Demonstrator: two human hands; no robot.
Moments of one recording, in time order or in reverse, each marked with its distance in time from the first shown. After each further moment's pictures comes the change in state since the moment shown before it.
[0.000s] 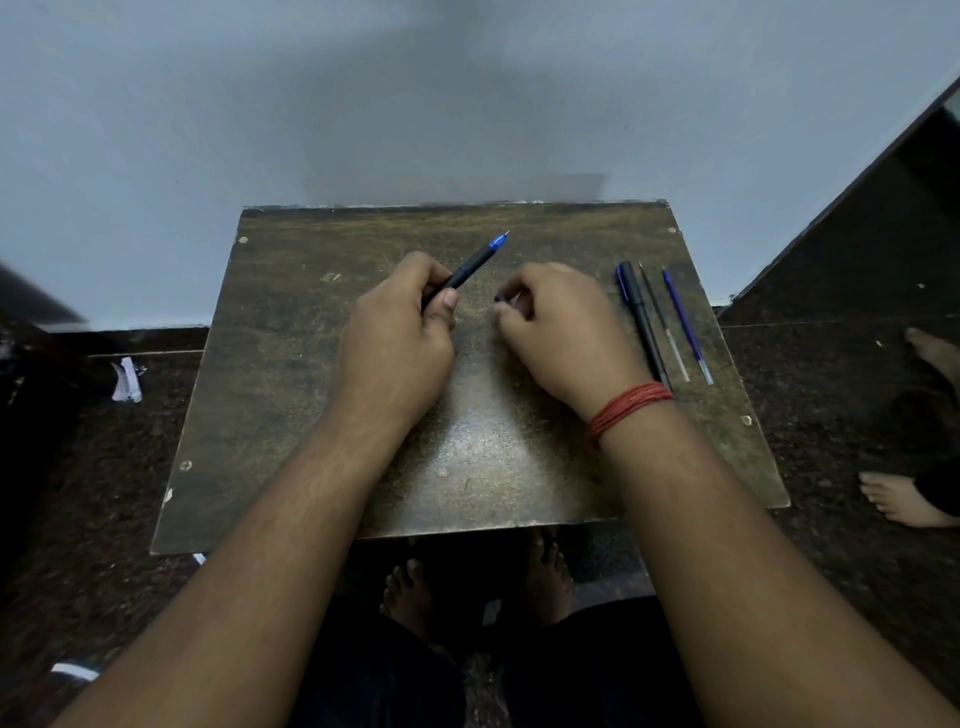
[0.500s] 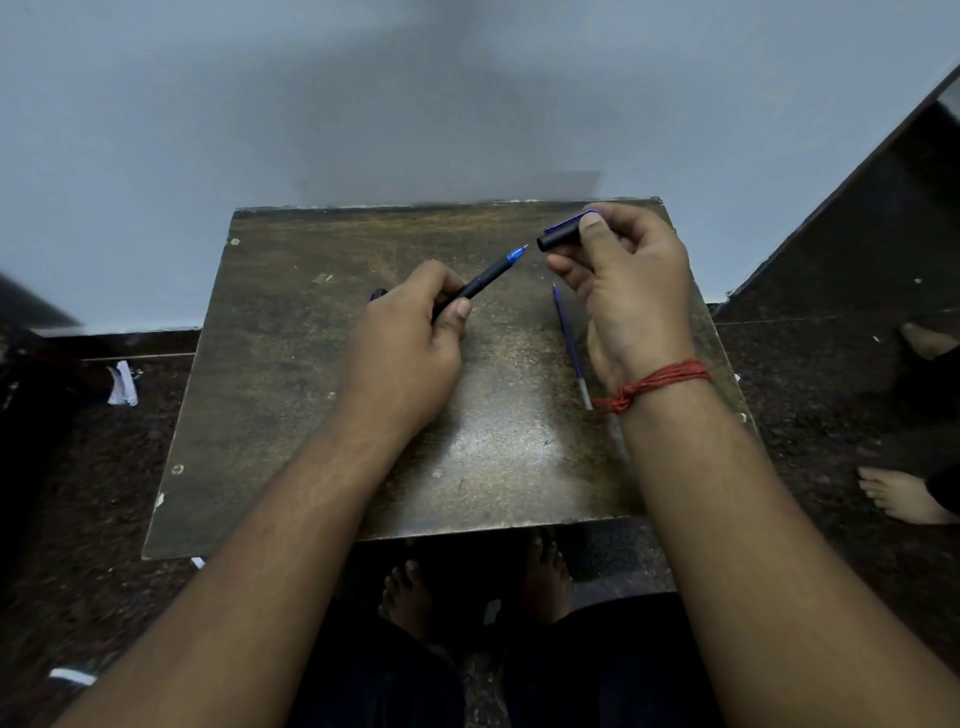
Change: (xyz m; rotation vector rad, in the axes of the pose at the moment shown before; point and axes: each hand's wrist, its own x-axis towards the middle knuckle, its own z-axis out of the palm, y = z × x) left_hand -0.005 0.010 0.002 0.005 -0.087 0.040; right_hand 0.009 0.013 -0.018 1.279 0.453 0.296
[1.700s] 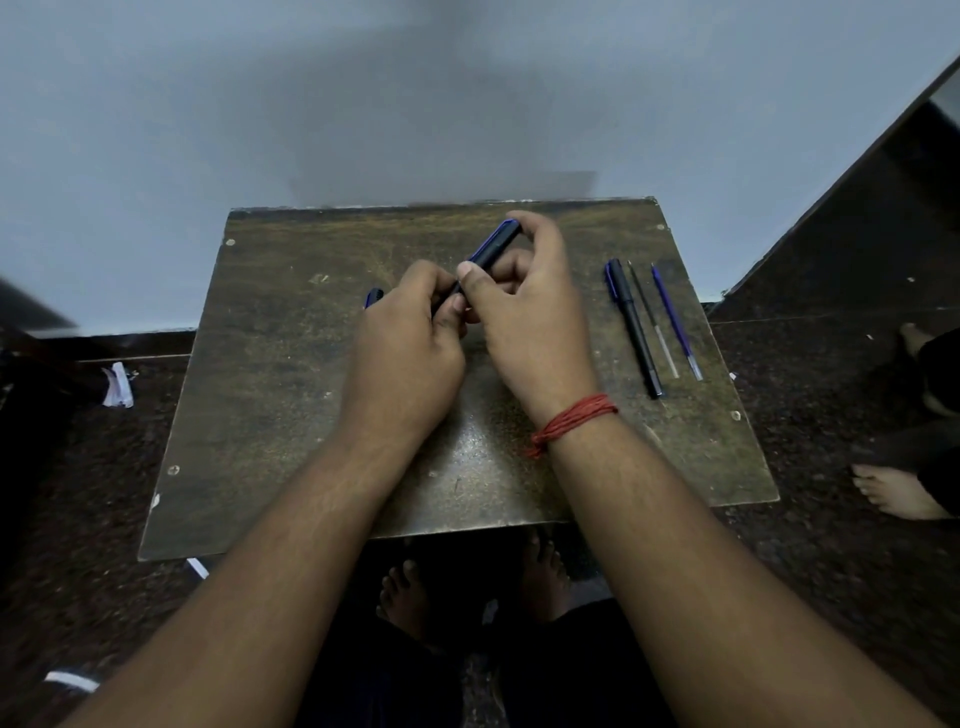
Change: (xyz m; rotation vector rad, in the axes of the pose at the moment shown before) left_hand -0.002 0.001 0.010 -0.049 0.109 0.004; right_hand -0.038 0.018 0.034 -0.459 -0.209 -0.123
